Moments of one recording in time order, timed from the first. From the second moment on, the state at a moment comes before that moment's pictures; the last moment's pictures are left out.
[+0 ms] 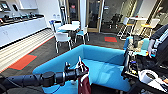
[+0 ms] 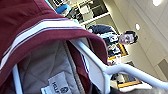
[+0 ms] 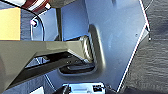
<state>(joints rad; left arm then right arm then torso) 0.30 2.23 -0.91 -1.45 -0.13 0.68 -1.56 2.97 -2.61 -0.46 0.19 0.49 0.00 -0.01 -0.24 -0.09</state>
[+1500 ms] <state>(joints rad) 0.30 2.23 -0.91 -1.44 -0.13 0.69 -1.55 2.98 -2.62 -0.46 0.19 0.49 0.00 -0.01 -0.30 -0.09</state>
